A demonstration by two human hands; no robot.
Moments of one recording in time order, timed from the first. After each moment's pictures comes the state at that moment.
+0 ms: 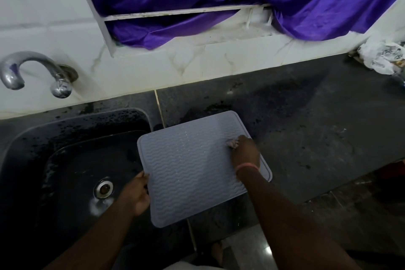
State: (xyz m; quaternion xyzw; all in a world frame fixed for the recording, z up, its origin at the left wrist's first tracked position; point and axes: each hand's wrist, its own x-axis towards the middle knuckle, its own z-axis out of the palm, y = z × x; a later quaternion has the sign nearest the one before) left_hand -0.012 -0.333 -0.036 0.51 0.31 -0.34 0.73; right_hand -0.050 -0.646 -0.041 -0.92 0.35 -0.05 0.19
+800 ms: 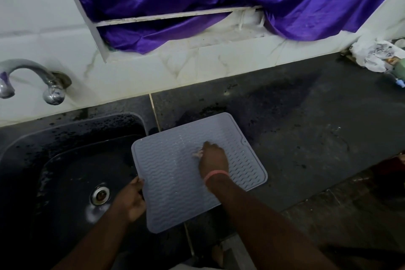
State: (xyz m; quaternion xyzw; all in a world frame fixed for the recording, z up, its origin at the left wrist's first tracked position) left_hand -0.012 -0.329 -0.033 0.48 0.32 -0.35 0.73; right_hand -0.039 -0.569 -0.027 -0.94 0.25 0.01 0.23
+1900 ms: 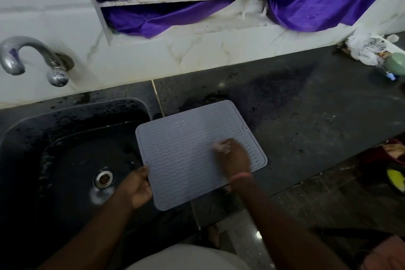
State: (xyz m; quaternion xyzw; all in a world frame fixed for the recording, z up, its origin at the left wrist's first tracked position) left_hand -0.022 -0.309 -0.038 0.42 0.32 -0.40 0.75; right_hand -0.105 -0.577 -0.027 -0.91 0.29 -0.05 0.28
